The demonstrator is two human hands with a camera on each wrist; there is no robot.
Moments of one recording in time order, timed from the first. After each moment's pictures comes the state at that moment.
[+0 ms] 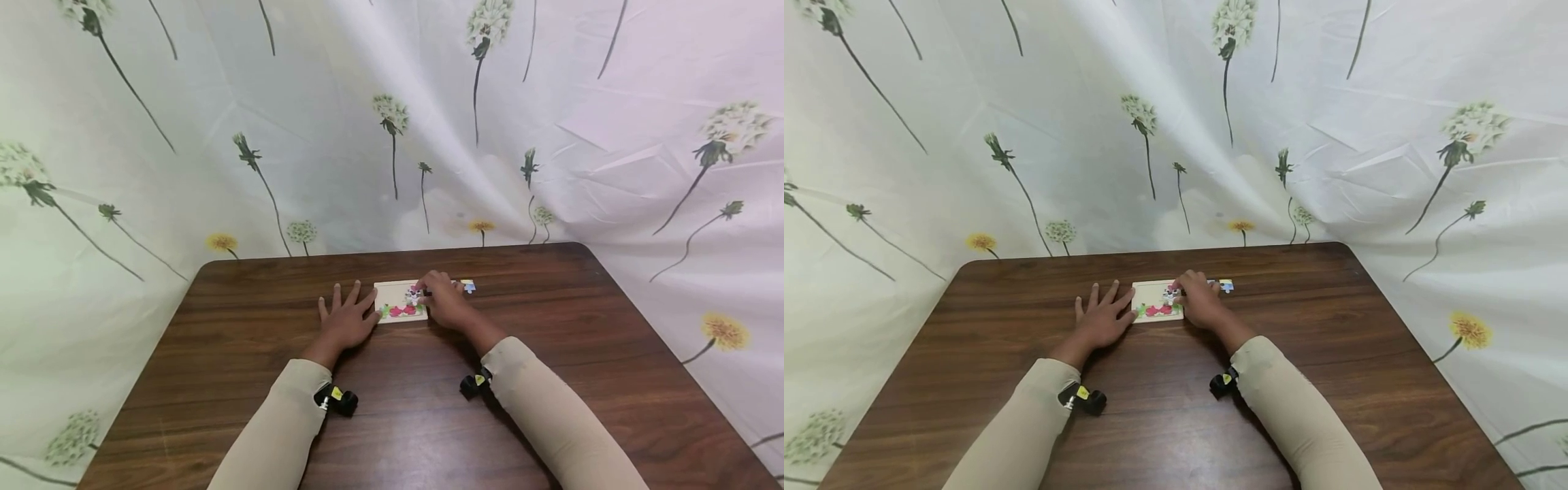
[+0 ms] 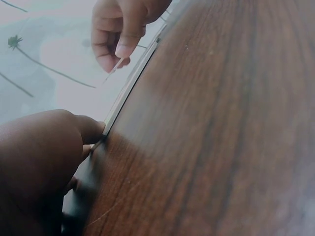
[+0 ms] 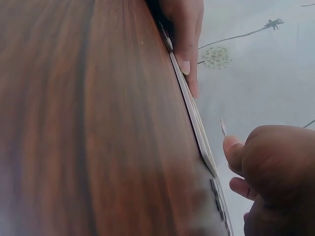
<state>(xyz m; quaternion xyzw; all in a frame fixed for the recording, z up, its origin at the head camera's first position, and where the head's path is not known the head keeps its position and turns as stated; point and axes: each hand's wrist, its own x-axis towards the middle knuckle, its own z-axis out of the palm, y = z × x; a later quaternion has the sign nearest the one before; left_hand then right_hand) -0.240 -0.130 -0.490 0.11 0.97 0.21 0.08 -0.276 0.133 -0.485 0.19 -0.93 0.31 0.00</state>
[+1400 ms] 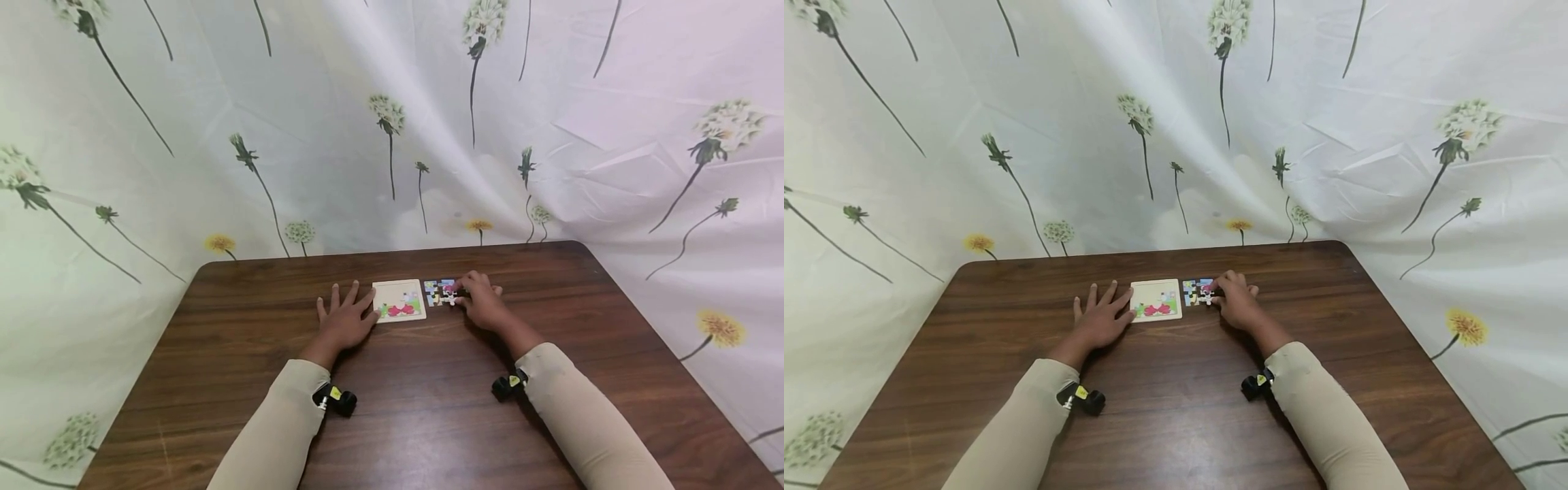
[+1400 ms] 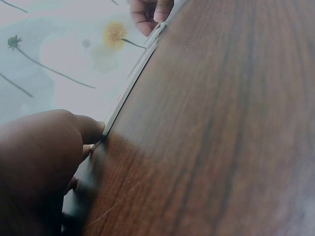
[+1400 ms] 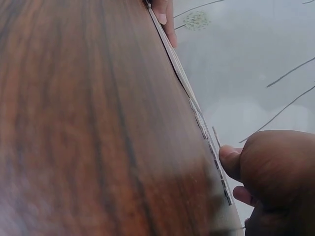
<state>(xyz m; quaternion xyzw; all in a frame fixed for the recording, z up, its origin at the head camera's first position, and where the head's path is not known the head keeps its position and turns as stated) -0.239 -0.130 -0.490 0.11 0.97 0.20 0.08 -0.265 0.209 -0.491 0.15 -0.94 0.30 0.03</state>
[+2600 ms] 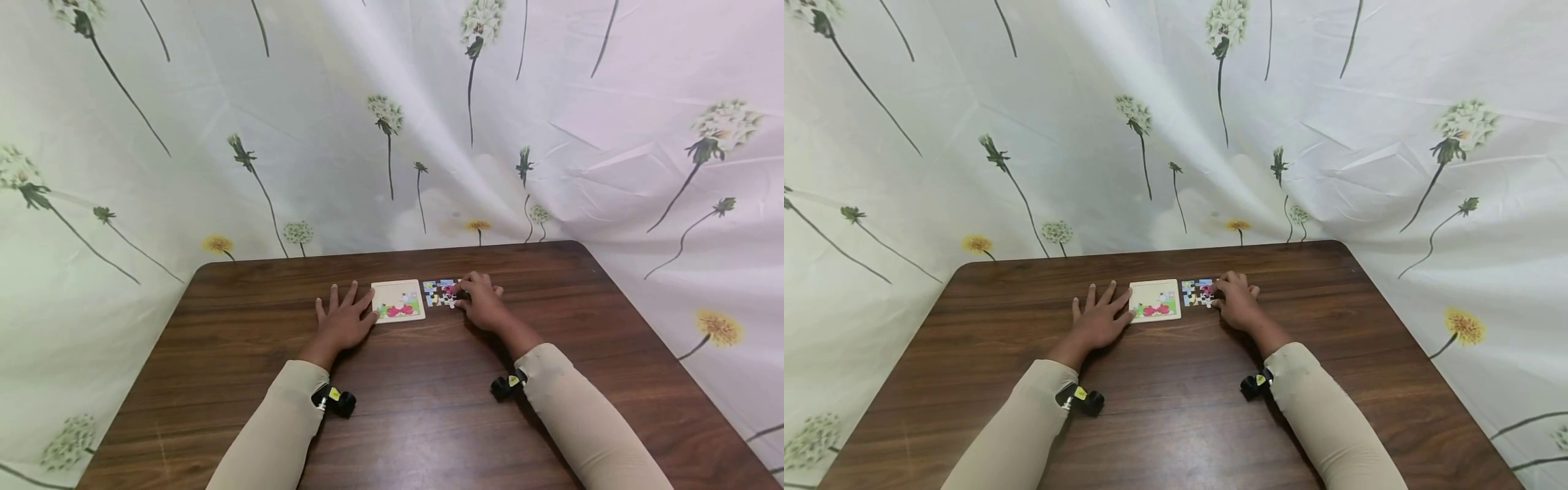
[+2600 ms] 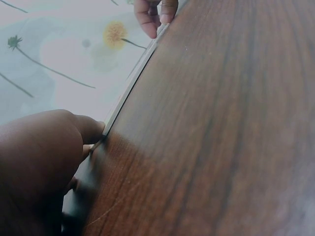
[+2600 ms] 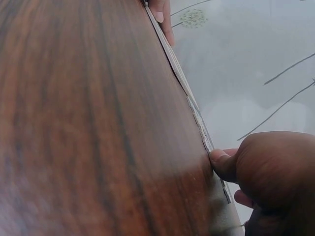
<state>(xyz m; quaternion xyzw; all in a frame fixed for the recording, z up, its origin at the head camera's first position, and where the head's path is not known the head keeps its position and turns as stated) -0.237 -0.130 -0.488 0.11 0.97 0.20 0.08 -0.261 0.211 -0.489 0.15 -0.95 0.28 0.03</state>
